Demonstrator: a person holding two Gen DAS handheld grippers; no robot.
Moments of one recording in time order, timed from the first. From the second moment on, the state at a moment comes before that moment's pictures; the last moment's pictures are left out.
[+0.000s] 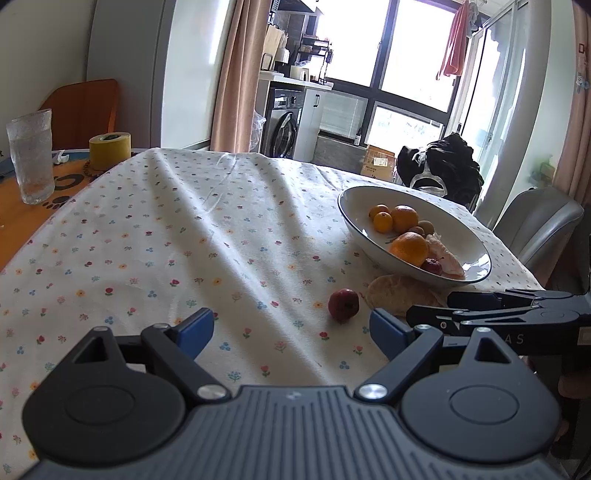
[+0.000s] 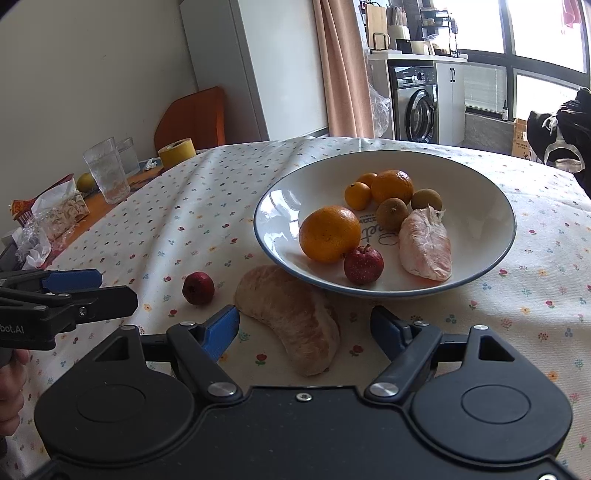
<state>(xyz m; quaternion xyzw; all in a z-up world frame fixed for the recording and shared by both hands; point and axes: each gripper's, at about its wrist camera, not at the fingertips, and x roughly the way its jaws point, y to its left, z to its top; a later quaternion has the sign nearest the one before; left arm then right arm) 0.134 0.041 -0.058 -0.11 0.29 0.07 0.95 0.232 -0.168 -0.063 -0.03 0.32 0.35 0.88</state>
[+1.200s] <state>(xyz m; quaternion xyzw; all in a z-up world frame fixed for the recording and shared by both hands) 0.161 0.026 -0.063 -0.09 0.30 0.06 0.95 0.221 -0.171 -0.063 -0.02 0.31 0.39 0.87</state>
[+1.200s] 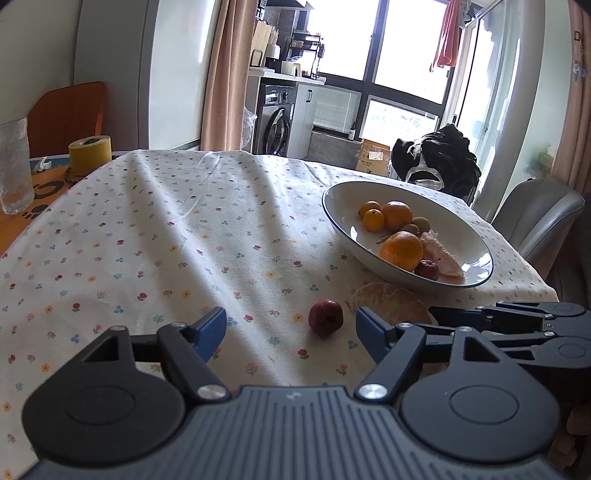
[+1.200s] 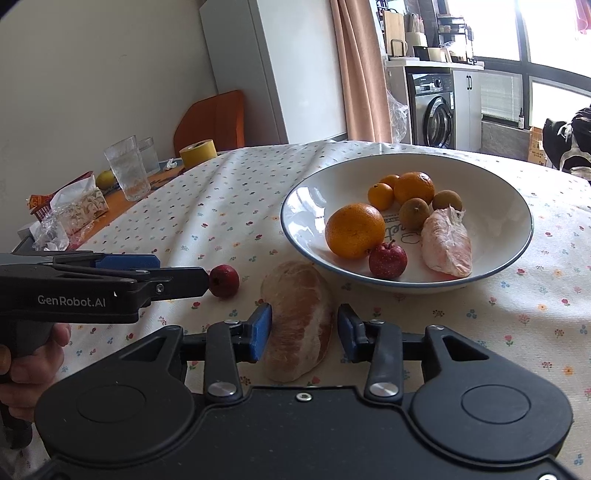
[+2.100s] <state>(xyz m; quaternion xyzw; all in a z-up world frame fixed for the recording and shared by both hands) 0.171 0.027 -0.074 -0.12 0.31 0.04 0.94 0.222 -0.157 -0.061 -0.05 0.30 0.39 0.87</state>
